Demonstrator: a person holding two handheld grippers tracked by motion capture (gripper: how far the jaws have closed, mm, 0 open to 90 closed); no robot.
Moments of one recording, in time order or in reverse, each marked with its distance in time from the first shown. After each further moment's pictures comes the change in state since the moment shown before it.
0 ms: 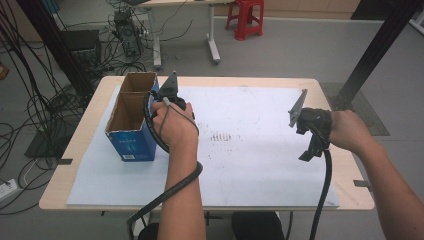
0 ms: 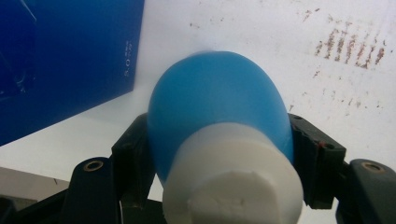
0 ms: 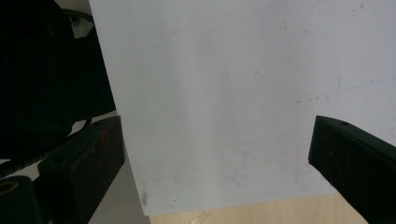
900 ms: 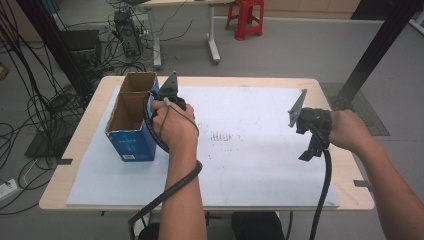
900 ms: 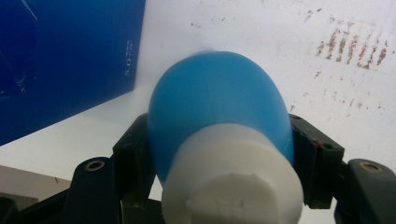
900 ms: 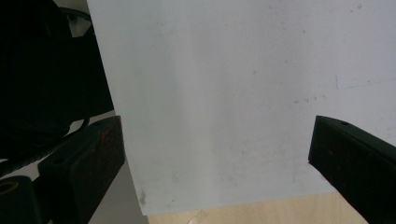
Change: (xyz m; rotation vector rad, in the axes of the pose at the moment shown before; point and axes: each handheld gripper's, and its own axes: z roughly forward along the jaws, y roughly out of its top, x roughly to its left) left arm -0.002 0.001 0.000 0.004 0.008 0.002; right arm 0.001 0.002 0.000 0.005 -0.008 -0.004
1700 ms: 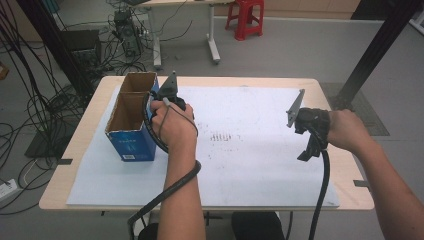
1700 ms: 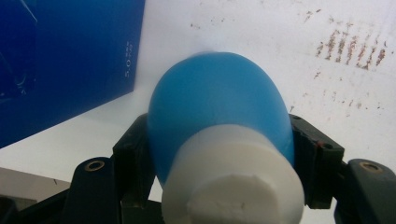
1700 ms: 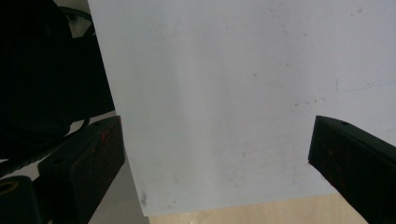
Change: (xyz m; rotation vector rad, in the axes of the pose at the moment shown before) left arm 0.001 -0.001 0.000 -0.005 -0.004 0.002; right arm 0.002 0.005 0.000 0.007 -0.001 -0.002
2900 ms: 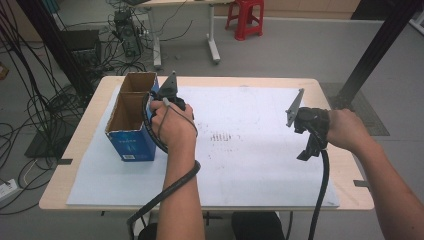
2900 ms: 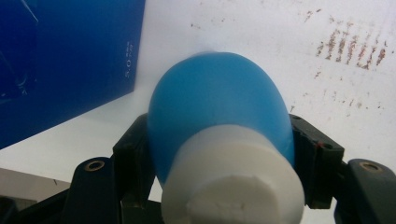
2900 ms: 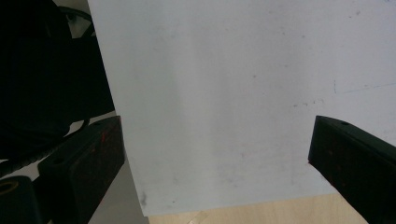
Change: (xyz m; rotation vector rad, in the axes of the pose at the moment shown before) left arm 0.001 0.000 0.000 0.000 -0.001 -0.001; right arm 0.001 0.003 -0.001 0.002 -0.003 -0.002
